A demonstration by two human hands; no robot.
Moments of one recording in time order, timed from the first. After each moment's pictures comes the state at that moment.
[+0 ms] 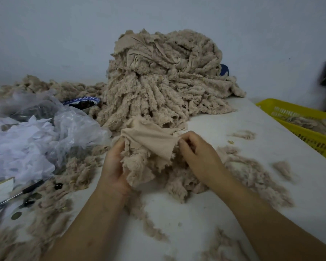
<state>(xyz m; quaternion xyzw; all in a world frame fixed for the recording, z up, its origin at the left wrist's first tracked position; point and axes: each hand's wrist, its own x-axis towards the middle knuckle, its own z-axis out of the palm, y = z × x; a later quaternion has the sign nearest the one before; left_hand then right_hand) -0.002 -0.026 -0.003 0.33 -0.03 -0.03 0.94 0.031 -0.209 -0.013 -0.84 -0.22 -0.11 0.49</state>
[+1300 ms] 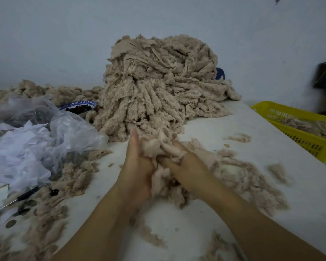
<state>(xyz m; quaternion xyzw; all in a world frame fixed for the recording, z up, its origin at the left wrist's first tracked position) -0.016 -0.060 0.001 0.47 -0.10 -0.10 0.87 0.021 -0.192 -0.019 -0.80 -0.26 -0.01 0.54</state>
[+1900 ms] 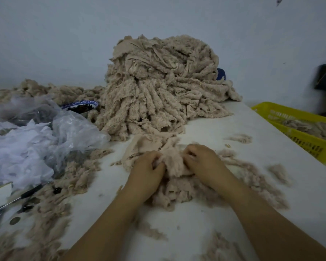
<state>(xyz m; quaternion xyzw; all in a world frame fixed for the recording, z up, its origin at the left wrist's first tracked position) 0.004 -0.050 -0.031 0.89 -0.01 0.12 0.44 0.056 -0.232 -0.031 -0.92 -0.20 -0.08 0.31</state>
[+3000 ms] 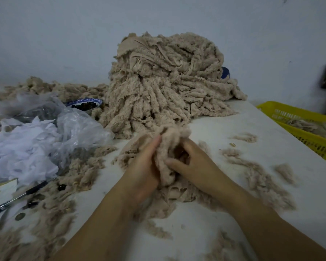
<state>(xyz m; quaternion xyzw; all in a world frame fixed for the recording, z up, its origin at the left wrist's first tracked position) -0.003 -0.053 -0.009 0.45 -0.09 -0.11 0.88 0.032 -0.208 -0.022 -0.83 -0.29 -0.04 0.48</state>
